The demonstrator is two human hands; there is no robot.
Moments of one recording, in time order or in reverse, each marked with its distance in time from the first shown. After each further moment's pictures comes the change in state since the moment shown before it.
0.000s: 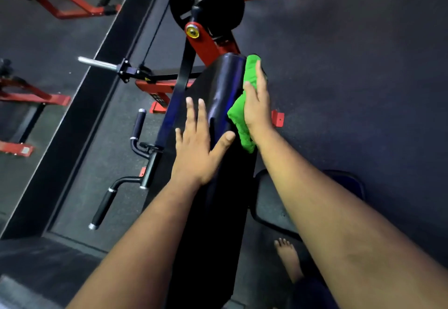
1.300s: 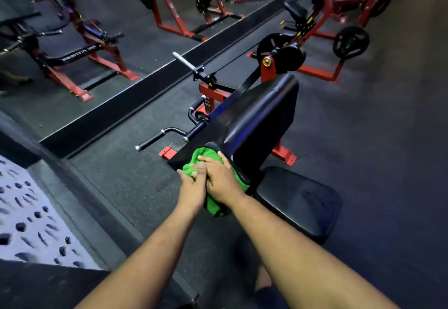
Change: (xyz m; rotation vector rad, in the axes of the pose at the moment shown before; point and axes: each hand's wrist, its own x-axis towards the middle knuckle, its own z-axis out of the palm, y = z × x) left_hand -0.367 -0.002 0.007 -0.819 0.406 -0.714; right_hand -0.413 -0.059 -0.016 -0.521 -0.880 -0.671
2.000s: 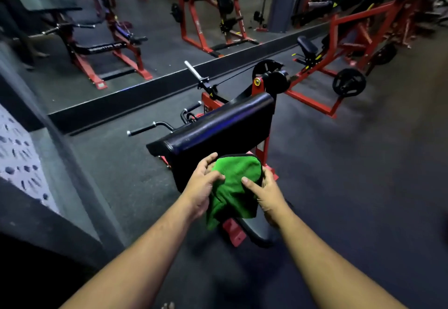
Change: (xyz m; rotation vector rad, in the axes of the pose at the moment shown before) left_hand -0.131 0.053 0.136 -0.748 -0.213 0.064; right_hand -0.169 0.087 -0.202 0.775 0.095 0.529
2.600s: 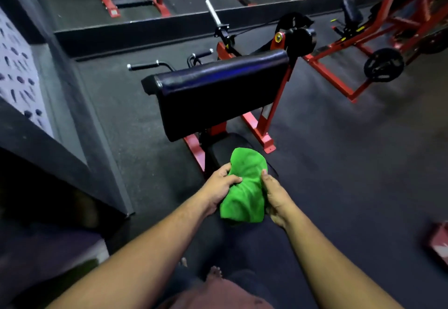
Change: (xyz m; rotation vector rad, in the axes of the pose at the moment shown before) left_hand -0.035 -0.153 0.065 0.098 0.011 -0.235; right_hand -0.044 0.060 -0.118 -0.051 -0.094 0.559
